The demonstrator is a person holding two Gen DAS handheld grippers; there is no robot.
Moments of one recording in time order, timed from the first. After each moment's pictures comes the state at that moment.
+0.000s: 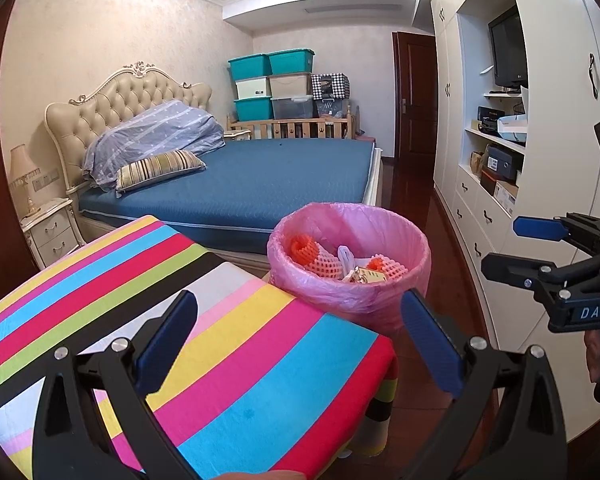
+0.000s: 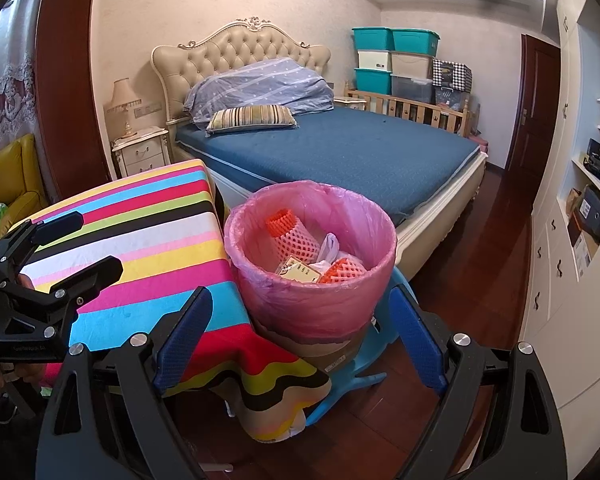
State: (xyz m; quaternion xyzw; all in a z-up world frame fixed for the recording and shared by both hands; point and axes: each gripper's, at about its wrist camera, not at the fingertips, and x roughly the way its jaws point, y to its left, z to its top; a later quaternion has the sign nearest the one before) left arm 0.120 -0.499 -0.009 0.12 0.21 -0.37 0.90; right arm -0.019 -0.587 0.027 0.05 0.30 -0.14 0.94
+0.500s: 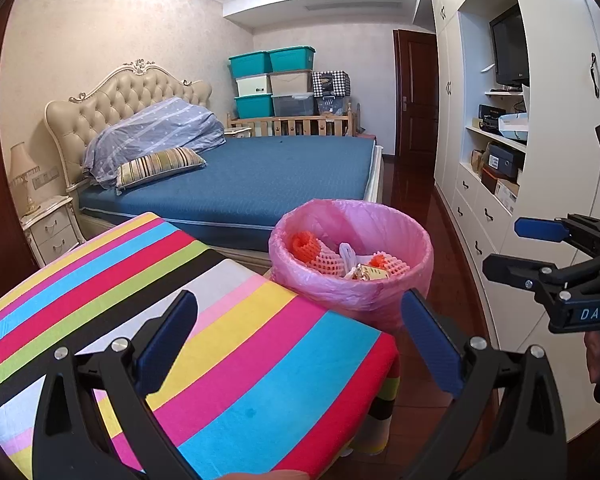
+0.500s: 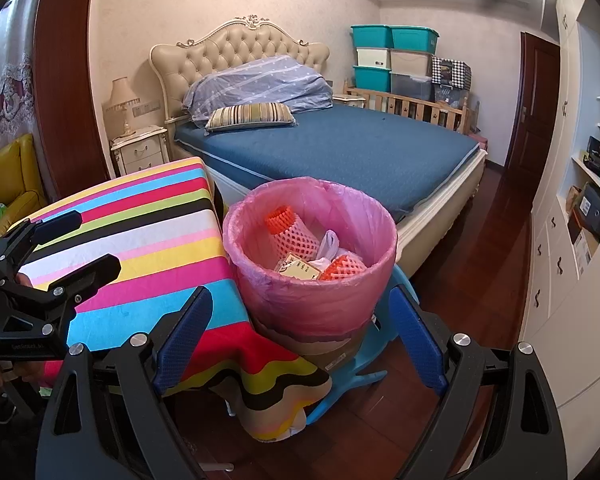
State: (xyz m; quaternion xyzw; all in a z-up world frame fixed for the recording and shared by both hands) left arm 0.121 -0.499 -0.013 0.12 0.21 -0.37 0.90; right arm -0.019 -0.585 0.024 0.05 0.30 -0.14 0.94
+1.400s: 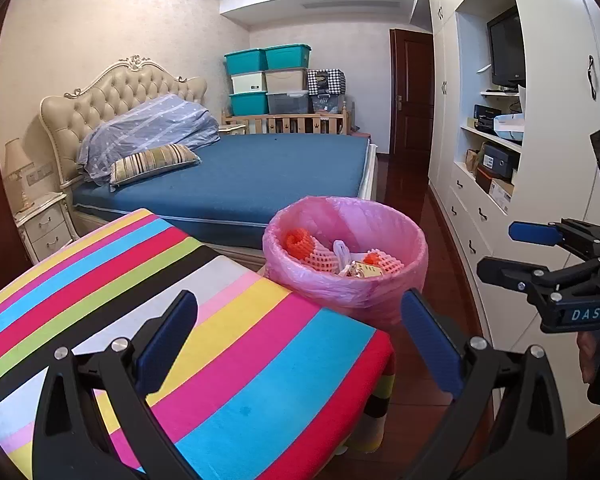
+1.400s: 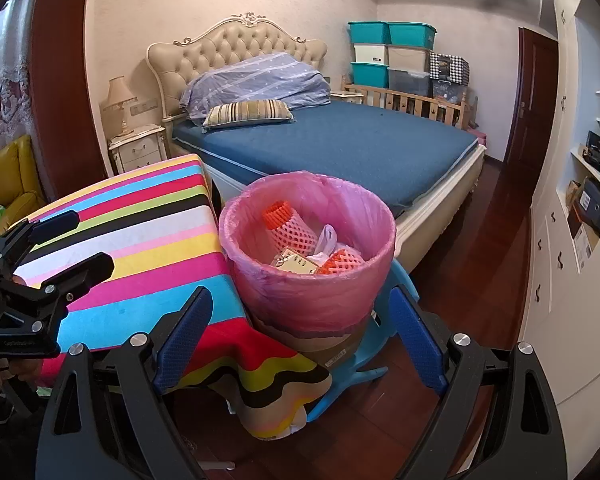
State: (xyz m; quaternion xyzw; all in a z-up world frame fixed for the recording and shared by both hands) left arm 0.123 -0.497 -0.013 0.12 0.22 -0.38 0.89; right arm -0.019 -0.583 0.018 0.06 0.30 -0.15 0.94
